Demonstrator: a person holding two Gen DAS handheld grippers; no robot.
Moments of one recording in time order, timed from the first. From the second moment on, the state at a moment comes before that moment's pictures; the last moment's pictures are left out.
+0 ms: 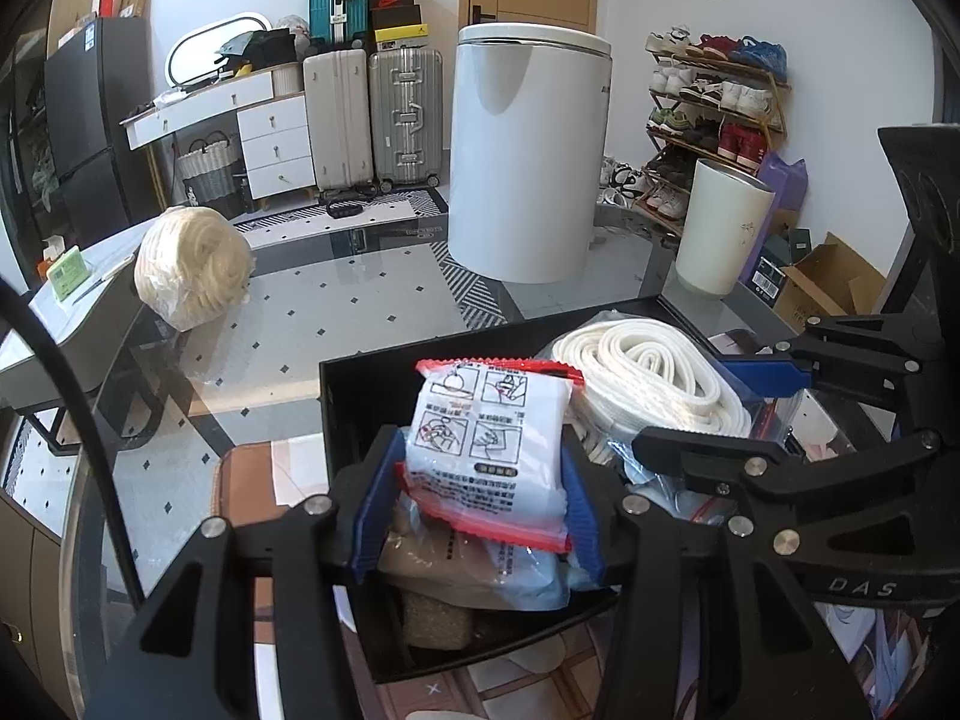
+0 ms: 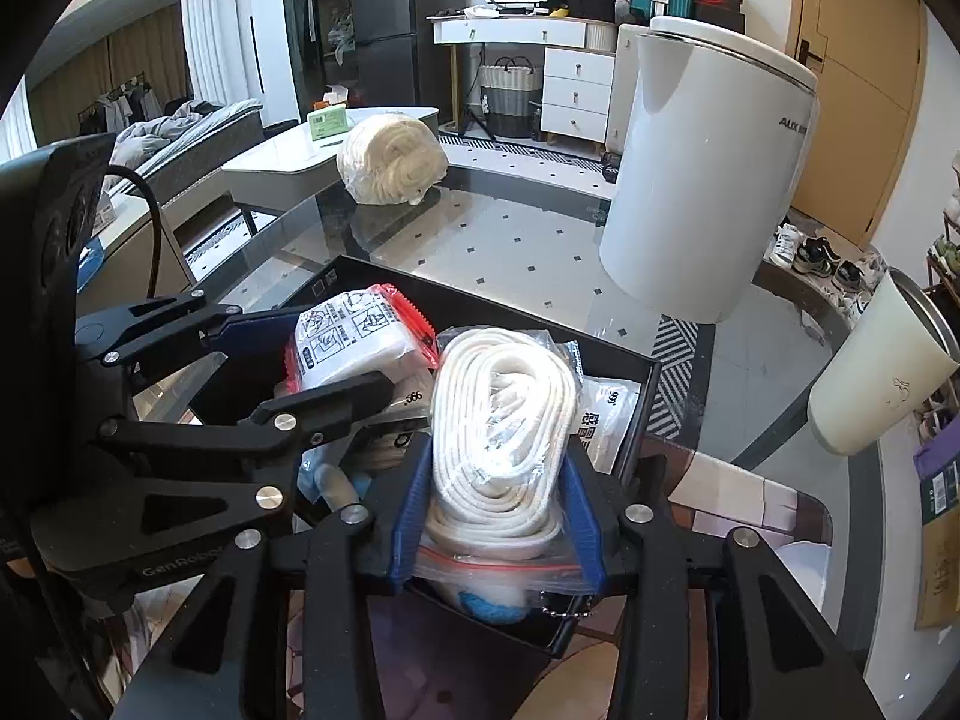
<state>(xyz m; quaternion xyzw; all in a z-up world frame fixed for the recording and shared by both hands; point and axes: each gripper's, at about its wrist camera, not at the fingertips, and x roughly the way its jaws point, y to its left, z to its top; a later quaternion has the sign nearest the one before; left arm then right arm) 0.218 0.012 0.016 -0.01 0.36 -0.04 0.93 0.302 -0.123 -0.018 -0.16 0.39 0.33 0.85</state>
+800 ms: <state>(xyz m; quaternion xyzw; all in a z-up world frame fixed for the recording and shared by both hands) 0.116 0.031 0.042 -0.03 0.28 0.00 0.96 0.210 -0.188 0.013 -0.08 0.24 0.33 0.91</state>
